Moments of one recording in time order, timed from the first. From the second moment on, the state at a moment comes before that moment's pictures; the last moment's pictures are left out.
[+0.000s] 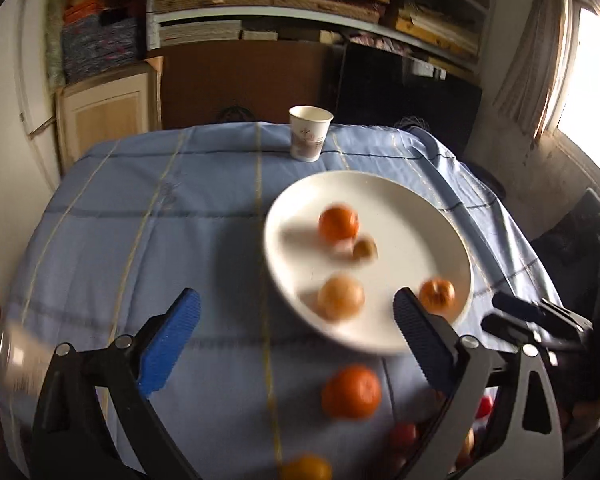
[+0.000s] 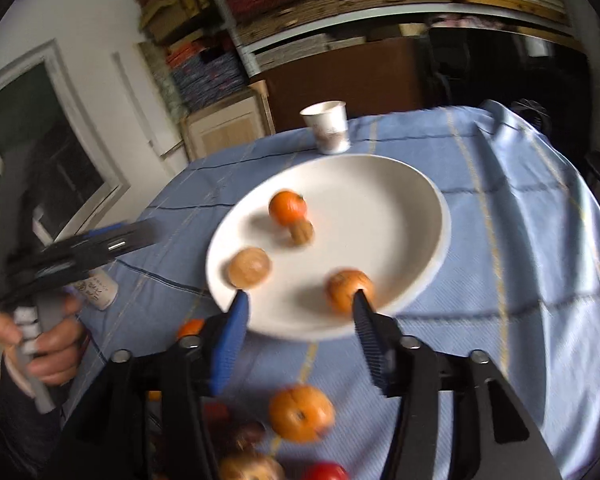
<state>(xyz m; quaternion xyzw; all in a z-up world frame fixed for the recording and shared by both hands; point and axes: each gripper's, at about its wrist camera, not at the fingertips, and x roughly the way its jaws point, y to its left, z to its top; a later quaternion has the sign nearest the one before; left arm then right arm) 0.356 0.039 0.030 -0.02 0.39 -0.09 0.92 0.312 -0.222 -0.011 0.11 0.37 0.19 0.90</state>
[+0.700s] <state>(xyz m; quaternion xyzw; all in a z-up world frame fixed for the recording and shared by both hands) 0.271 0.080 -0.033 -0.07 0.42 -0.04 0.90 0.270 -0.227 -0.052 0.13 0.41 0.19 0.88</state>
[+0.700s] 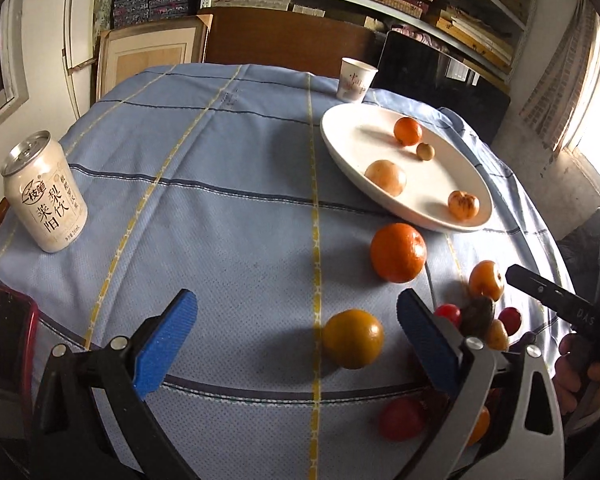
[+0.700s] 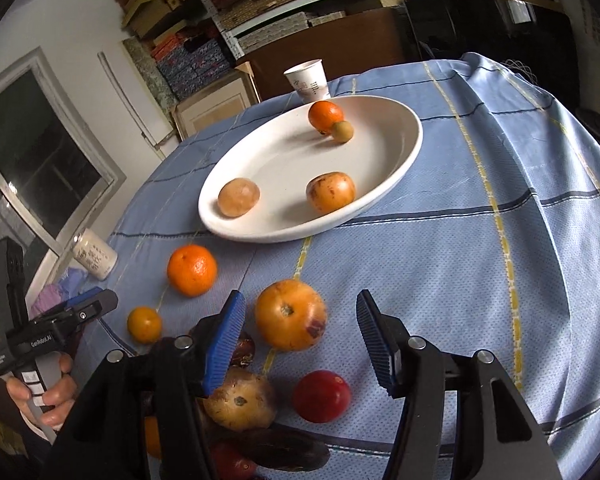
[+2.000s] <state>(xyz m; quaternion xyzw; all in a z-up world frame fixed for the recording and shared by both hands) 0.268 0.070 -0.039 -0.08 0.43 -0.09 0.89 0.275 -0.219 -0.060 0.12 0.40 0.17 0.89</state>
